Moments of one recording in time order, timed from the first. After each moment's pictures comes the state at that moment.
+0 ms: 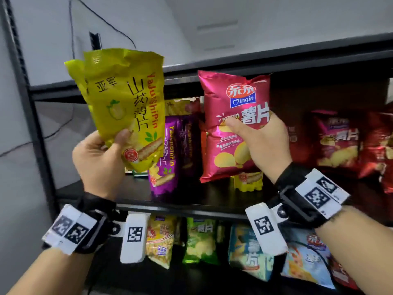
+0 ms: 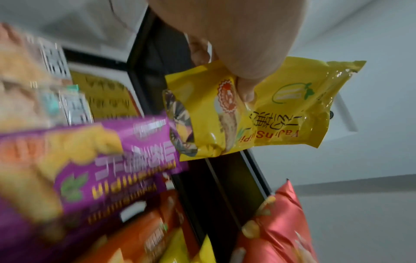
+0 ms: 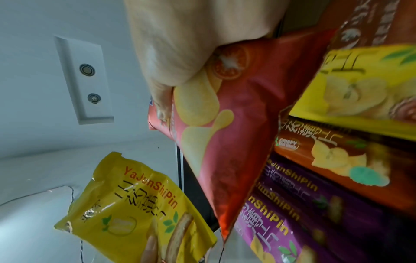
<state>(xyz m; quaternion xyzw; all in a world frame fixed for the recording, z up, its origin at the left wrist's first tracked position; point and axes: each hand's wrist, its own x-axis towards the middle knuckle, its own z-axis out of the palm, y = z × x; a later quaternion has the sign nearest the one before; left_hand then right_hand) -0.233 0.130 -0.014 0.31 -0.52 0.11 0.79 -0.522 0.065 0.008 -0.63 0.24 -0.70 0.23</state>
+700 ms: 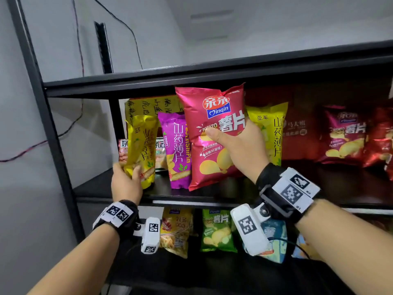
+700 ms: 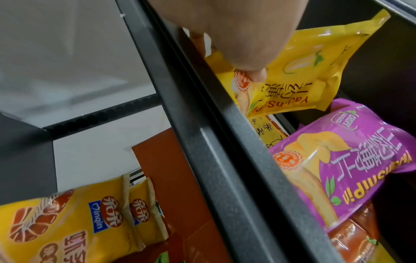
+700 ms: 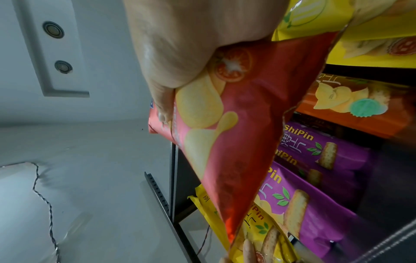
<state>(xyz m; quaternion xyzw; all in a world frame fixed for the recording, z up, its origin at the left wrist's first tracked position) -0.121 0.051 -0.102 0.63 -0.42 0.05 0.65 -0.418 0.090 0.005 -0.64 0.28 -0.67 0.26</state>
